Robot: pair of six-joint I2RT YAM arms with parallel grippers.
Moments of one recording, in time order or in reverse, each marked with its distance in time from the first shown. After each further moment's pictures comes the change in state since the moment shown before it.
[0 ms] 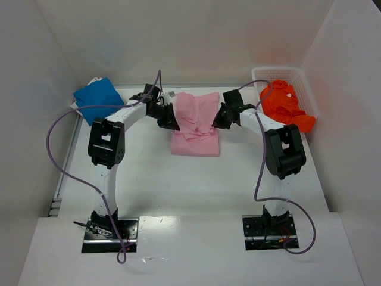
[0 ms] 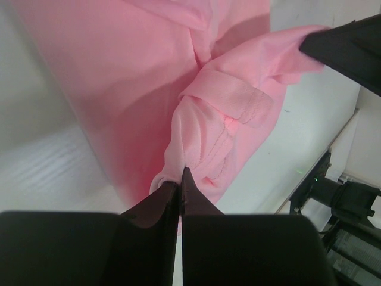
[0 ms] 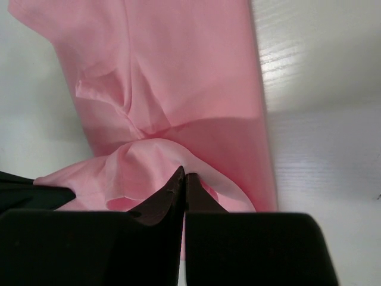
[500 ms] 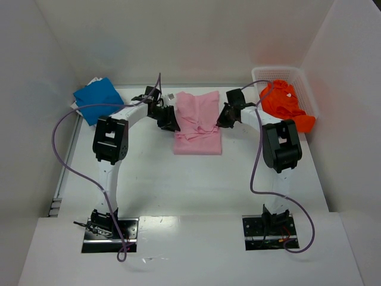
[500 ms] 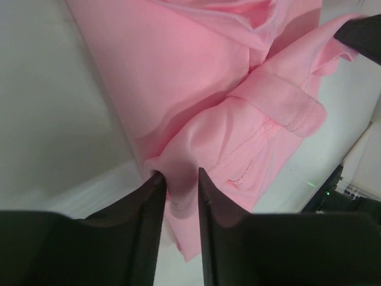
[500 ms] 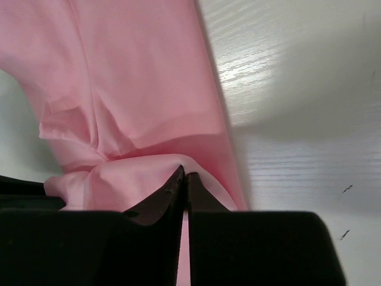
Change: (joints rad) left arm 0.022 0.124 0.071 0.006 -0.025 -0.001; right arm -0.053 0.112 0.075 -0.004 0.002 -0.048
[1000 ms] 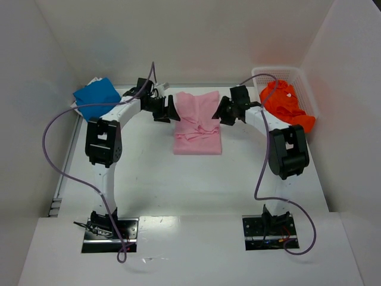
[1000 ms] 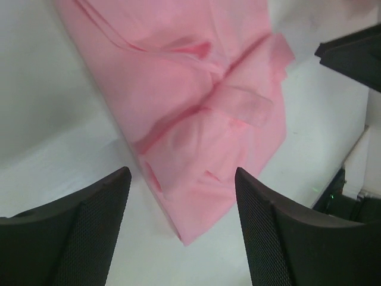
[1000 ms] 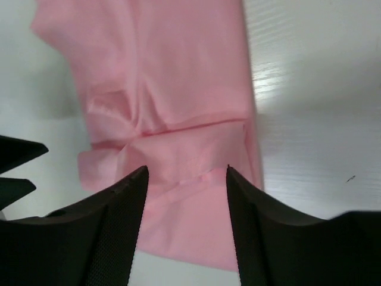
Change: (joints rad) left arm 0.039 -0.059 0.047 0.028 0.019 0.056; right arm -0.005 -0.079 -0.019 0.019 -0.045 -0.065
